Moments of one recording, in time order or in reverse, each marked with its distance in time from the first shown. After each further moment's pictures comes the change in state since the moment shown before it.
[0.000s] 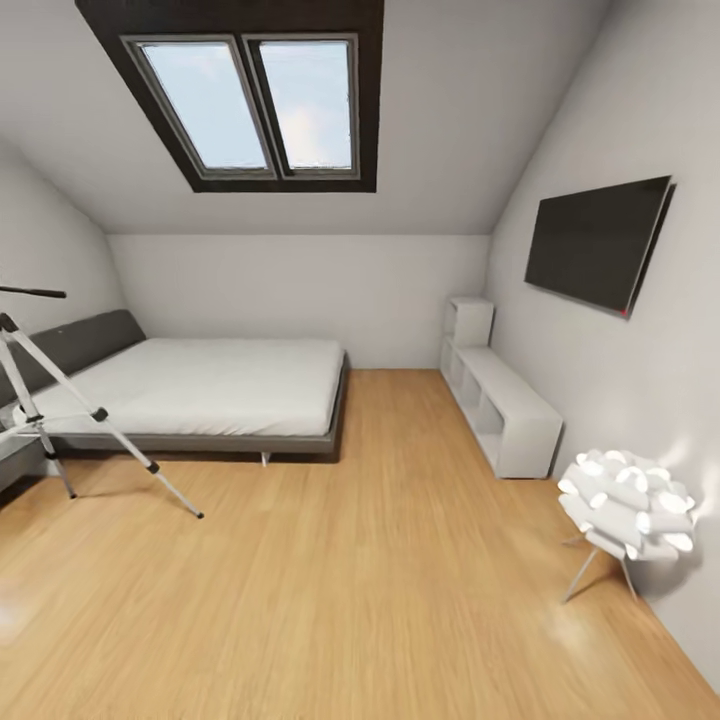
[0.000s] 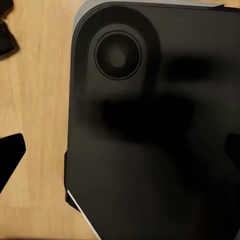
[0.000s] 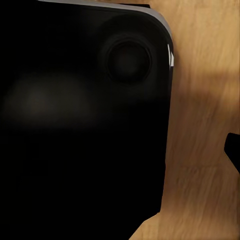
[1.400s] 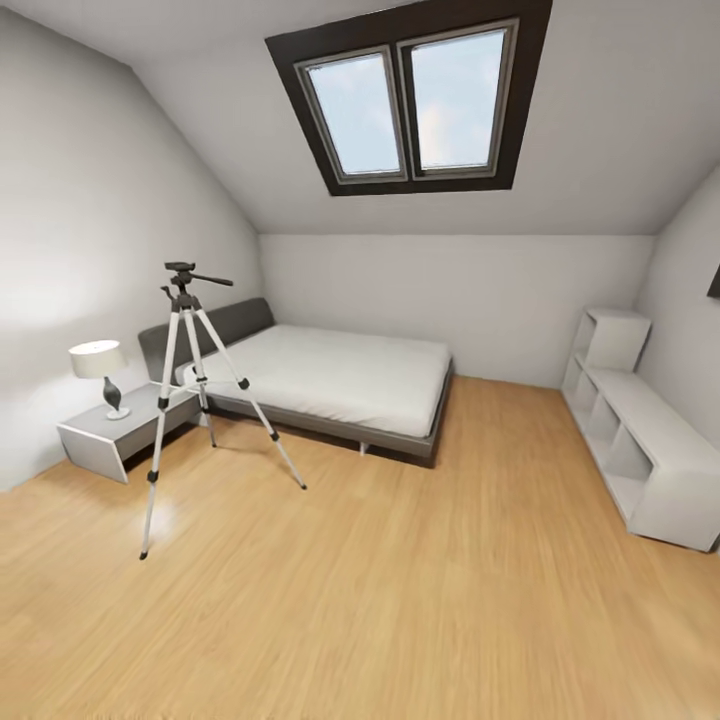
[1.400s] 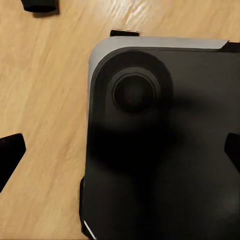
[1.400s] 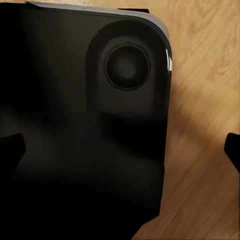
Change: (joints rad) left arm 0.000 0.021 -0.011 -0.029 -0.010 -0.060 0.003; right arm 0.000 -0.001 0.000 0.000 0.001 -0.014 0.000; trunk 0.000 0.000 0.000
